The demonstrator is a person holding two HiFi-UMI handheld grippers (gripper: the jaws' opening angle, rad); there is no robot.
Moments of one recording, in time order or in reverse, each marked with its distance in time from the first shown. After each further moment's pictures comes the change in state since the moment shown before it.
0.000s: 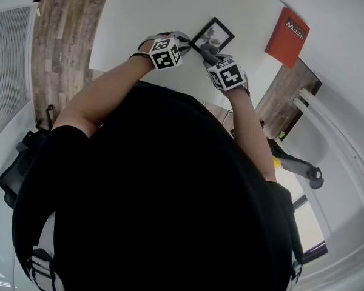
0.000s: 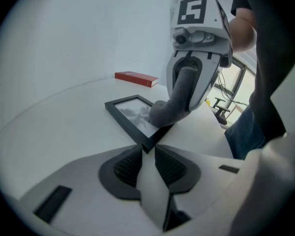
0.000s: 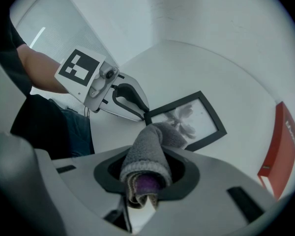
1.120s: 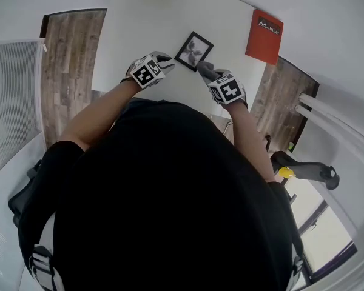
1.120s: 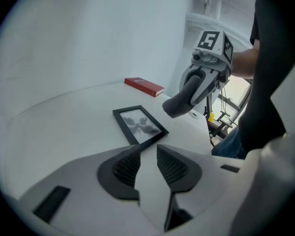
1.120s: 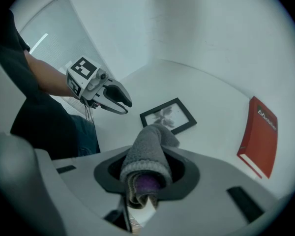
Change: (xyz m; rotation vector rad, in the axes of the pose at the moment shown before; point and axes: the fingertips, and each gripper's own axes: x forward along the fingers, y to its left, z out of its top) left arm -0.046 -0.014 0.020 -0.156 -0.023 0.035; right arm -0.066 -0.010 -0.035 0.044 -0.156 -0.065
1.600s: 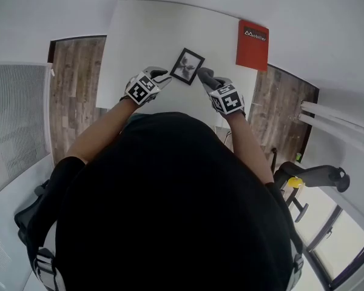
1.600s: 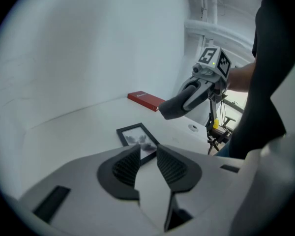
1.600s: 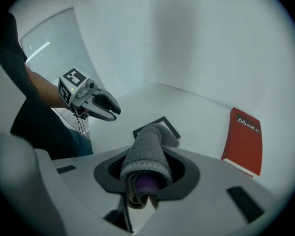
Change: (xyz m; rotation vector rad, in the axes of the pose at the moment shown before) left arm -0.040 -0.014 0.046 -0.012 -0.085 0.078; right arm -0.048 -0.018 0.012 0.042 -0.224 -0.089
